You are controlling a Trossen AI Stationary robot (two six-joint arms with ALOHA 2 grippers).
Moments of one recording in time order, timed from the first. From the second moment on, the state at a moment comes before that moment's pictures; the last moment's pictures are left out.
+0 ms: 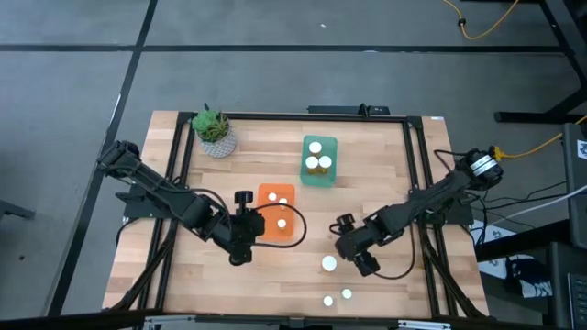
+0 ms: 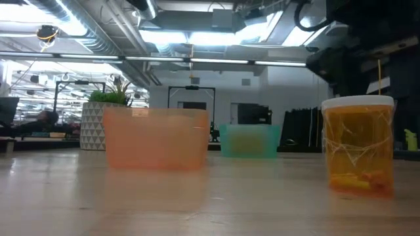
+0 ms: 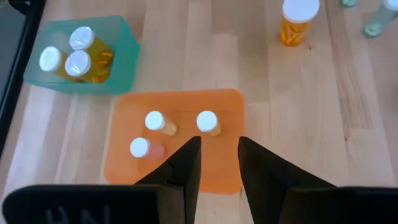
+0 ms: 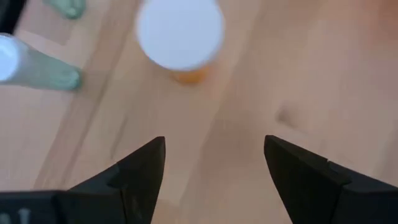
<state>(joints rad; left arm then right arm) -0.53 1.50 1.35 -0.91 -0.52 -0.41 0.50 1.58 0.97 -0.54 0.01 0.10</state>
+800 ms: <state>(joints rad) -0.53 1.50 1.35 -0.90 -0.52 -0.41 0.48 1.68 0.97 -0.24 -0.13 -0.05</state>
